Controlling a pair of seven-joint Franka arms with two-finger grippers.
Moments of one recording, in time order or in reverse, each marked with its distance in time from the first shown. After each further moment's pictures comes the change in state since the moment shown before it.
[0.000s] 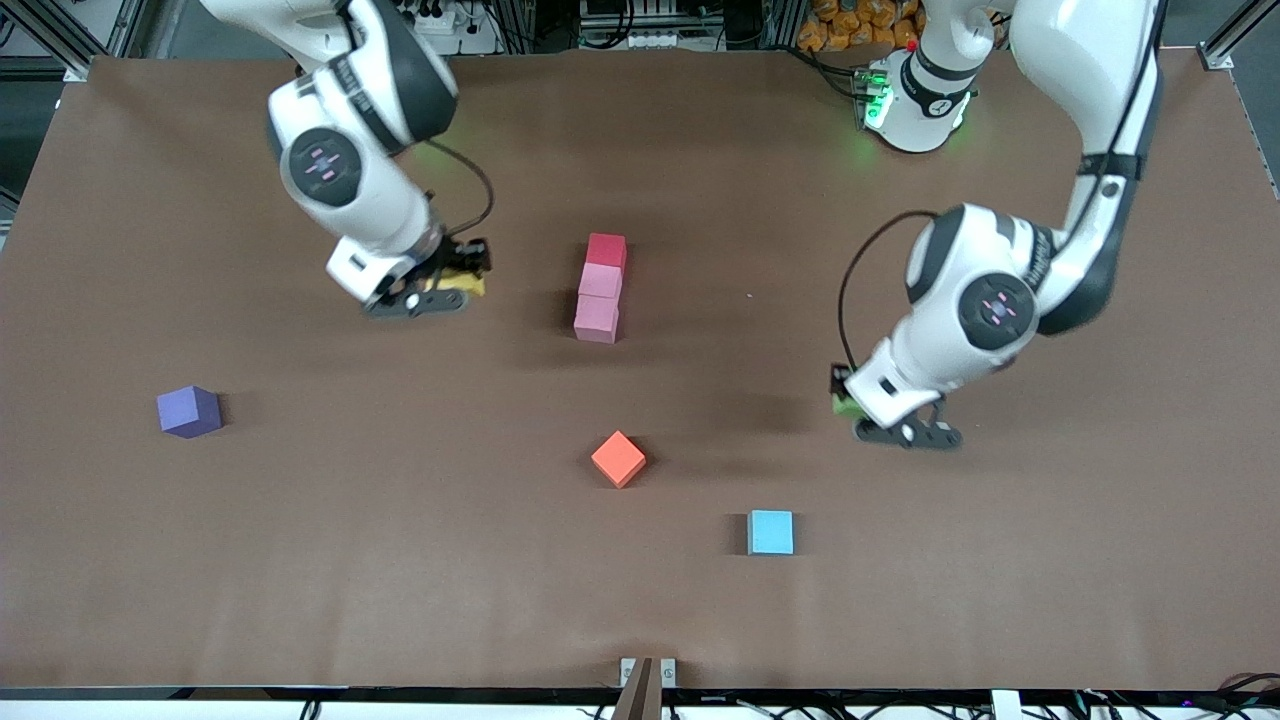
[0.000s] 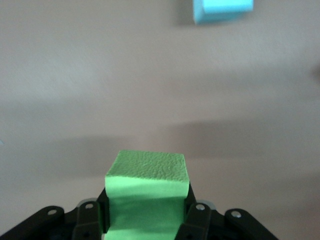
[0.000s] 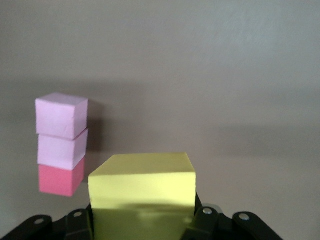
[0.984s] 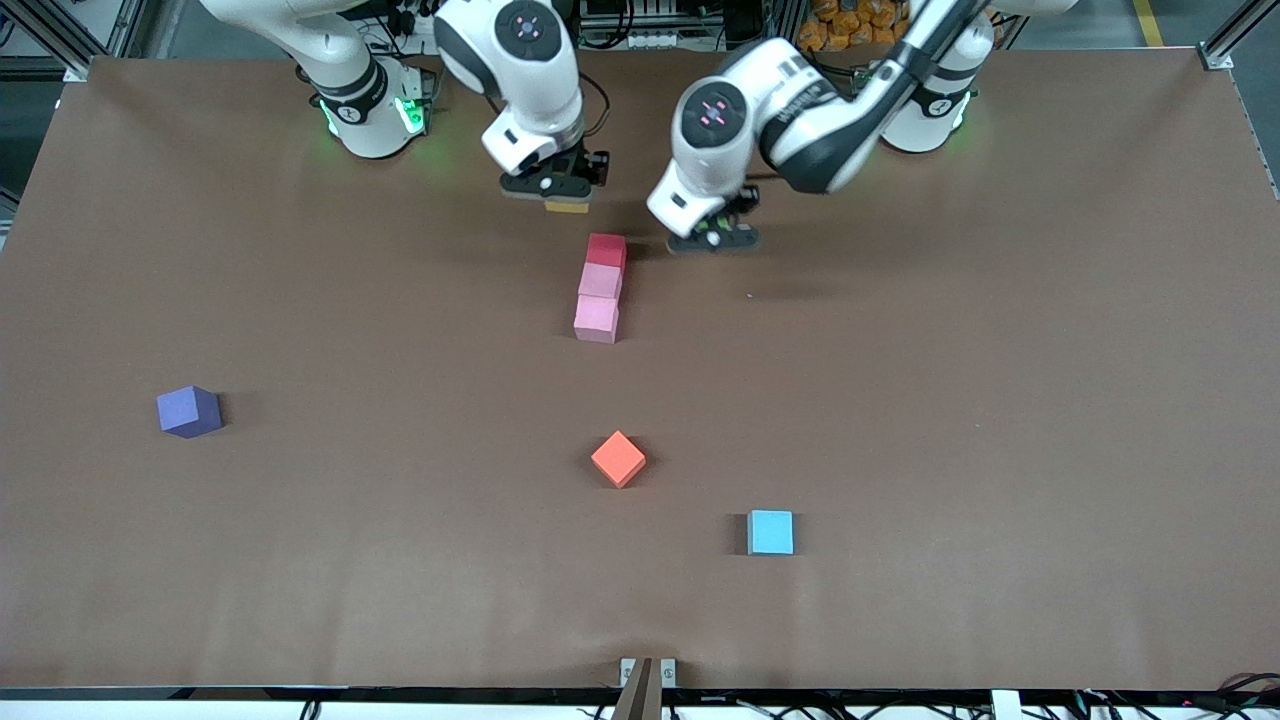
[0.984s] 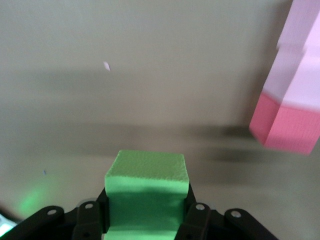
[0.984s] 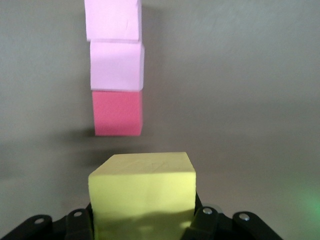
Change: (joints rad) left arm -0.015 -0.093 -0.544 -0.219 -0.011 -0.111 -0.670; right arm 0.002 -0.048 0.436 -0.250 0.013 0.323 0.574
